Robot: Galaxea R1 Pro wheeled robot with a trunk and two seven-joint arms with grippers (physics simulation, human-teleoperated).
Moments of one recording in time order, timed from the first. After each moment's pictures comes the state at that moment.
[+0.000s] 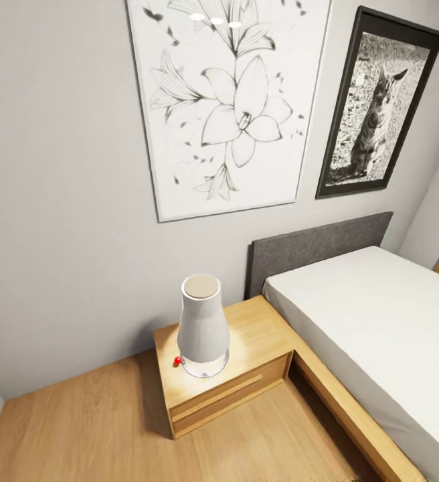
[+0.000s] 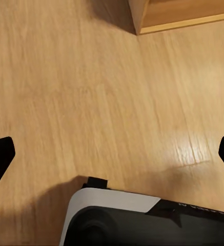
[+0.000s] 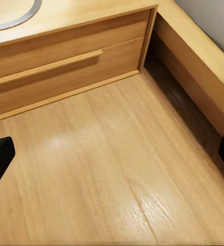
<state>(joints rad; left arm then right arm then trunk) 0.00 -0.05 0.21 -0.30 0.00 -0.44 0.00 -0.05 0.00 -0.04 -0.38 0.05 -0.65 -0.05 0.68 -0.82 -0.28</state>
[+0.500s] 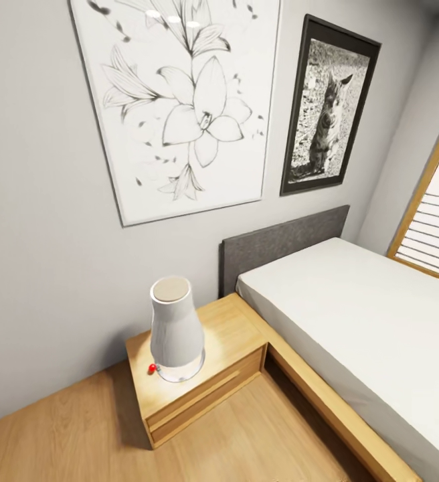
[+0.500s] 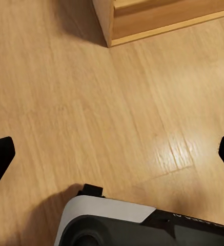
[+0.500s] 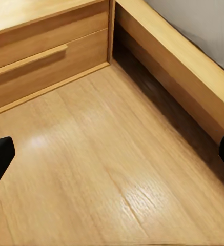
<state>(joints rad) 0.00 -0.05 0.21 -0.32 0.03 -0.44 -0.01 -0.05 0.00 -0.04 -0.38 0.05 -0.65 -0.05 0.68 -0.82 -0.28</state>
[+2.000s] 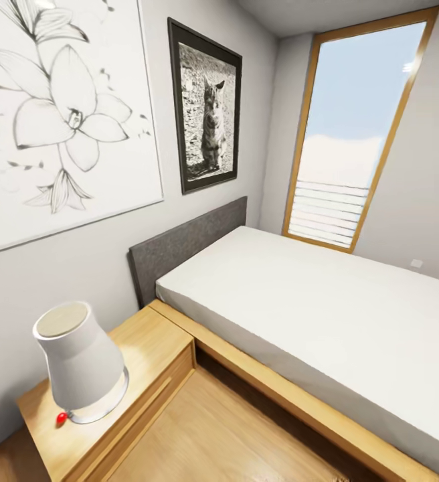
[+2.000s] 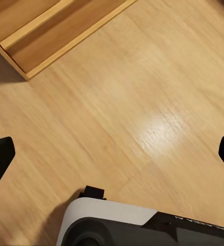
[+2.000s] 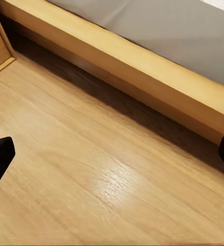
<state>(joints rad) 0.00 -0.05 0.21 -0.32 0.03 -0.45 -0.01 -0.05 0.00 -0.04 -0.37 0.05 -0.65 -0.05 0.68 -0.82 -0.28</state>
